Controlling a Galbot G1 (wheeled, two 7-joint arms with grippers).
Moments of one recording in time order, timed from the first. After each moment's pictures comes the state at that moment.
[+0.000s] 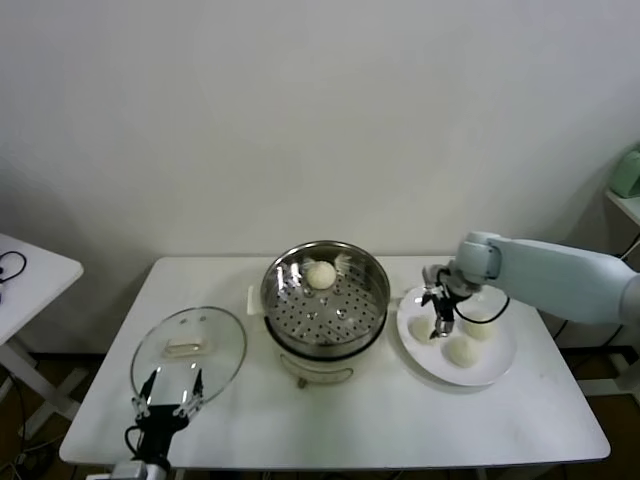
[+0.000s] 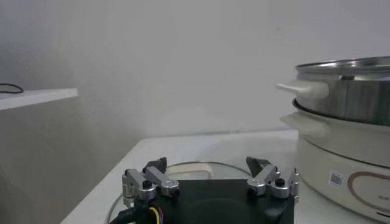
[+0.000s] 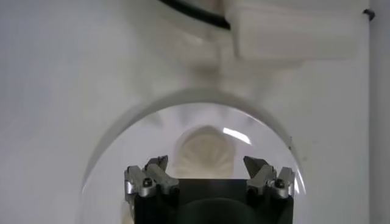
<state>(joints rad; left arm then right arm) 1.65 -1.56 -0.75 -1.90 -0.04 -0.08 0.10 0.40 0.87 -1.51 1.15 0.43 -0.28 -0.82</state>
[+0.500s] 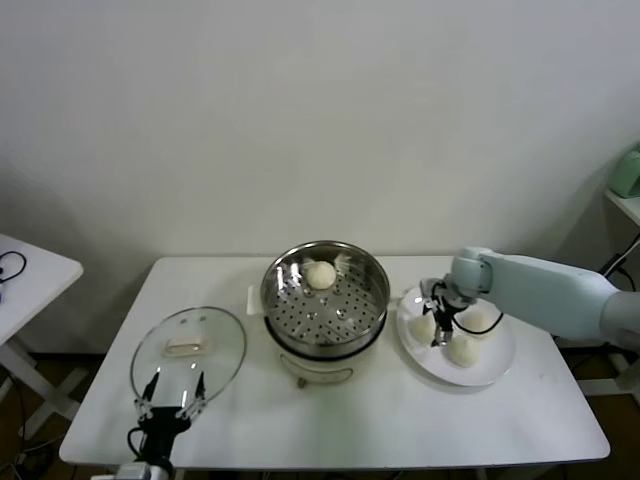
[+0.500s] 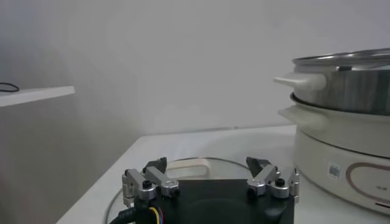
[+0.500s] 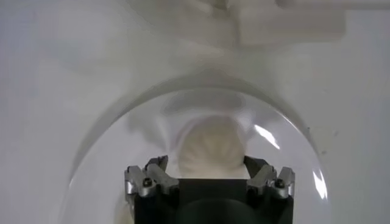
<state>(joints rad) 1.65 -1.56 -0.74 -1.88 -0.02 -0.09 0.10 0.31 0.90 -1.45 1.09 0.36 -0.28 -0.81</state>
